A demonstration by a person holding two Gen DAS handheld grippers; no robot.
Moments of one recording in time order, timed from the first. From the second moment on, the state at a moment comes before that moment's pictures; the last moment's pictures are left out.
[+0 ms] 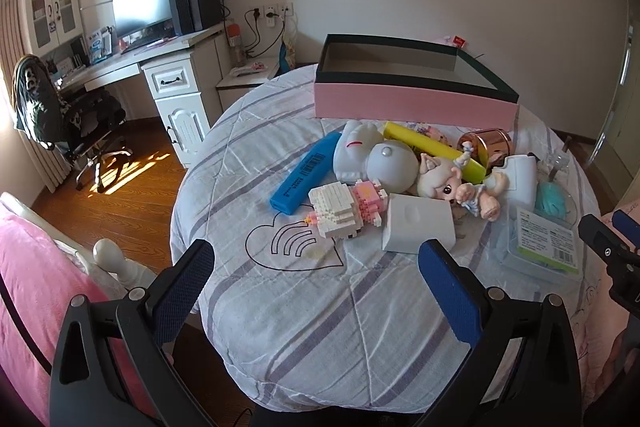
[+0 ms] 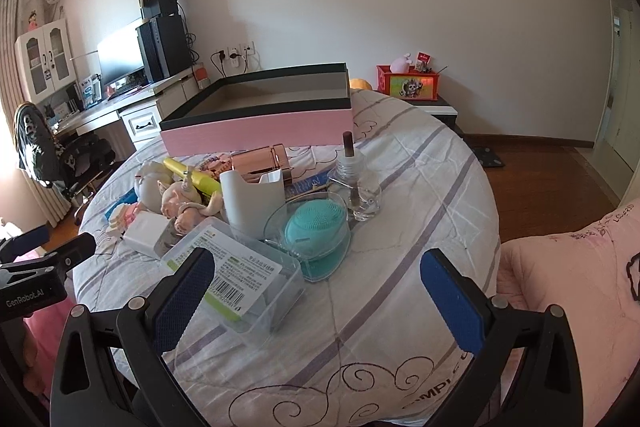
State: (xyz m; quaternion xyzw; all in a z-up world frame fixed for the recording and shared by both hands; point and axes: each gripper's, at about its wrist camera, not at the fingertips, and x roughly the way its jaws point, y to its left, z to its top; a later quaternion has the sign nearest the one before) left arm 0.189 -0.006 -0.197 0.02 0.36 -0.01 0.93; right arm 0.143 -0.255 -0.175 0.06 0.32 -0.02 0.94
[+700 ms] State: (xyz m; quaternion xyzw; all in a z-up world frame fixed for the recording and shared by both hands) left arm 0.270 0.043 -0.215 0.01 0.39 0.01 0.92; right arm 0.238 -0.302 -0.199 0.10 0.37 -0.02 0.93
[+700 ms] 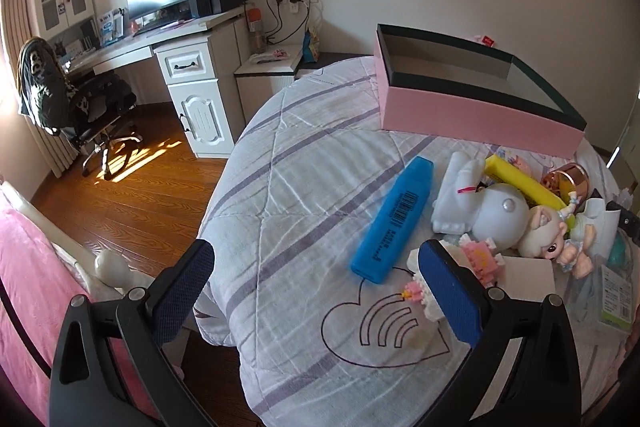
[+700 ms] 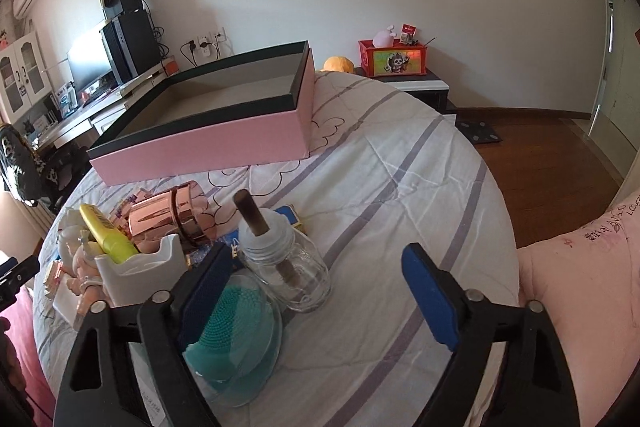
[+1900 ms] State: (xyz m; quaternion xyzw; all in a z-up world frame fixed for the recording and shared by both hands) left arm 0.329 0.021 -0.231 0.05 0.41 -0.08 0.91; right arm 0.263 -0.301 -0.202 0.06 0.38 0.04 0.92
